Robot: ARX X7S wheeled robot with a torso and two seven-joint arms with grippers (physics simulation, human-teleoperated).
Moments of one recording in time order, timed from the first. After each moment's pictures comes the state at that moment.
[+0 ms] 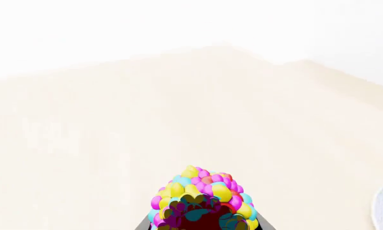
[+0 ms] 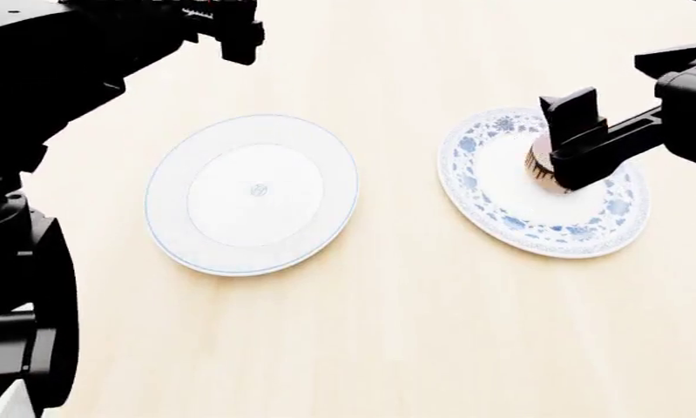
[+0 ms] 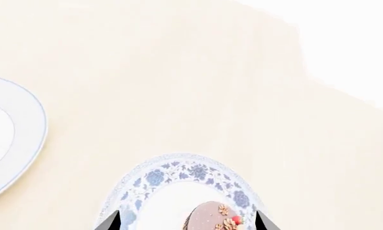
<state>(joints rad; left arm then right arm) -1.44 -0.28 0.20 -0.06 -0.44 -1.28 0.13 1.64 0.93 -0.58 -0.23 1.85 1.39 0.78</state>
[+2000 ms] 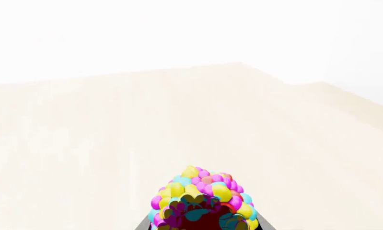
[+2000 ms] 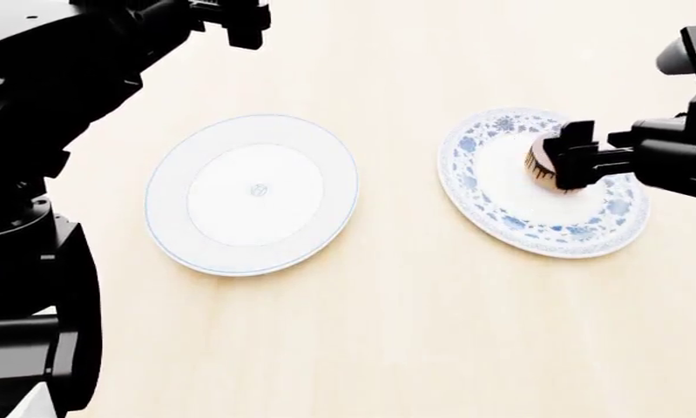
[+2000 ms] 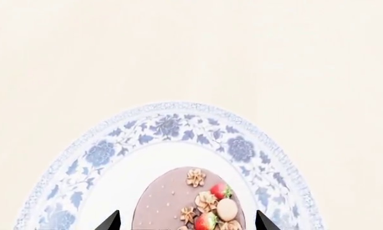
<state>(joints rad) -1.41 -0.23 0.16 -0.07 -0.44 -1.21 0.02 1.41 0.92 -0.69 0.20 1.40 1.10 0.20</state>
